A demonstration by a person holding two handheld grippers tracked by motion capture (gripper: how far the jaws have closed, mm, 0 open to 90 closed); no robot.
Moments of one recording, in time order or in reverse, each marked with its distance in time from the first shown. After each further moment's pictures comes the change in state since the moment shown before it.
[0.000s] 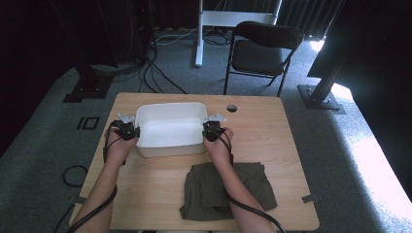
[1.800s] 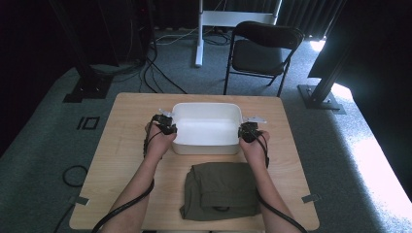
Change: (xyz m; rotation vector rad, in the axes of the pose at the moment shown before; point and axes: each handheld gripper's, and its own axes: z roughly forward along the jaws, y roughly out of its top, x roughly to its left) left arm -0.119 0.037 0.027 0.044 -0.081 0.036; right arm -0.114 -0.025 -0.036 0.027 -0.093 0.084
